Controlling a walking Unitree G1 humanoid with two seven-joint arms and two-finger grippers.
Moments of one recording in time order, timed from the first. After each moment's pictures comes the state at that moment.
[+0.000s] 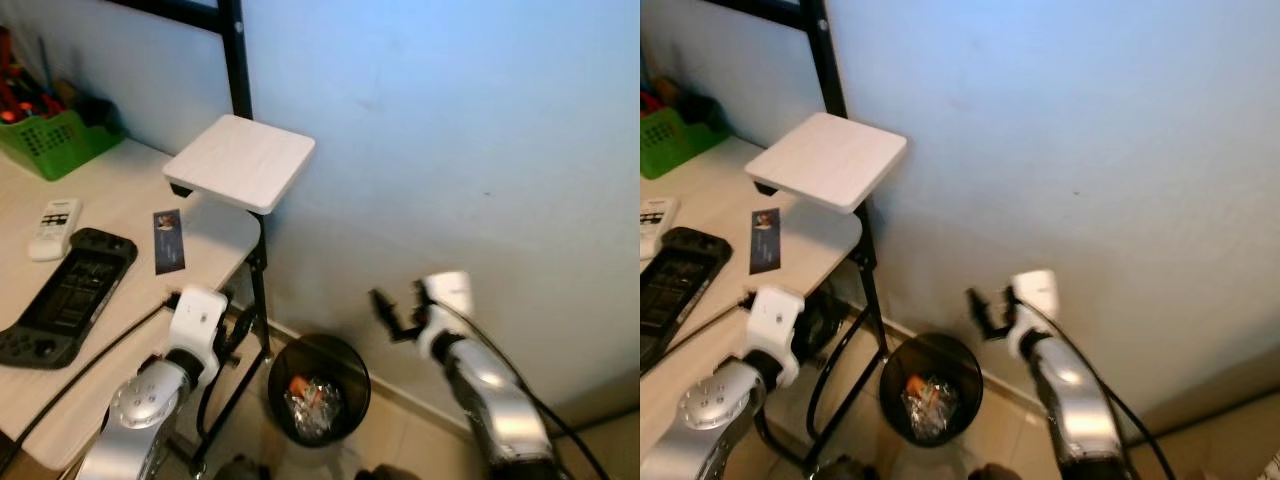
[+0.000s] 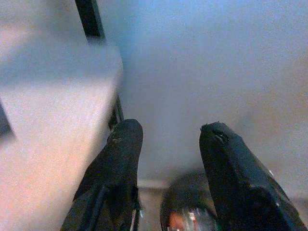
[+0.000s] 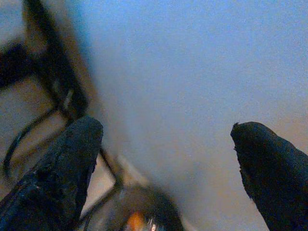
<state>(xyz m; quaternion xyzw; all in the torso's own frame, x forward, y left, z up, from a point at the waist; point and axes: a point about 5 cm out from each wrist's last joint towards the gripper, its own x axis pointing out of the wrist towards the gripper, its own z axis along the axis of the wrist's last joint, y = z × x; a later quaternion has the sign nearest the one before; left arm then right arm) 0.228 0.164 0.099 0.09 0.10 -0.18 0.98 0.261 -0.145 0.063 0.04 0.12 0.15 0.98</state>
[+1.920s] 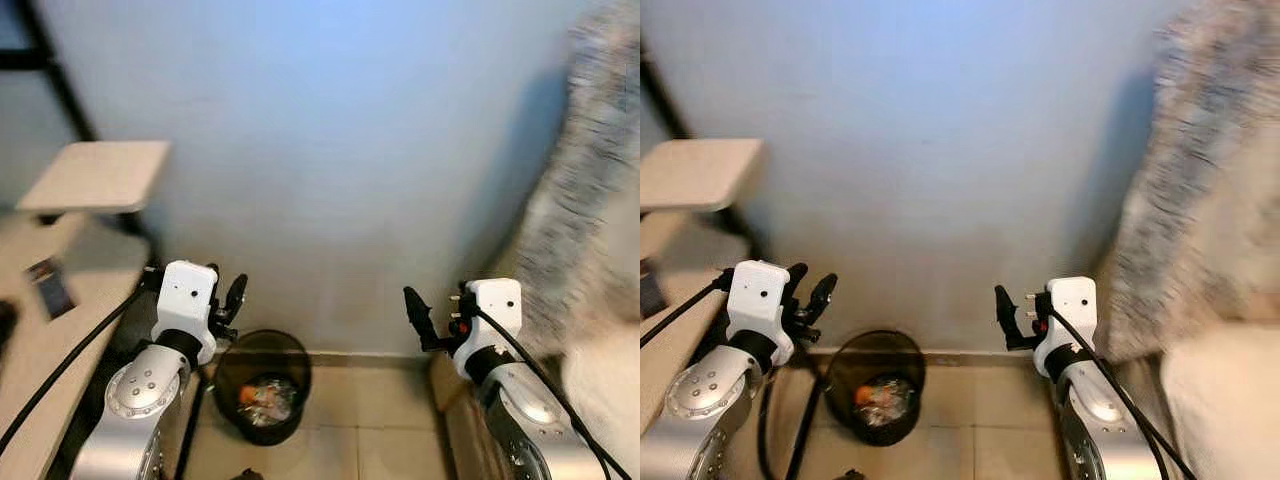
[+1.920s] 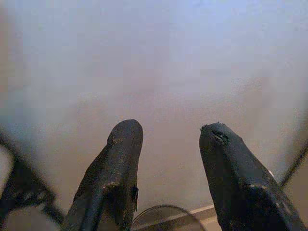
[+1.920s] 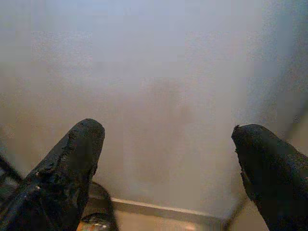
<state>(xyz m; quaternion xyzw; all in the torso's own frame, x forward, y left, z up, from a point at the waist) 0.226 0.167 0.123 0.08 0.09 -0.11 0.99 0.220 -0.156 0.101 0.02 0.12 0.08 0.99</state>
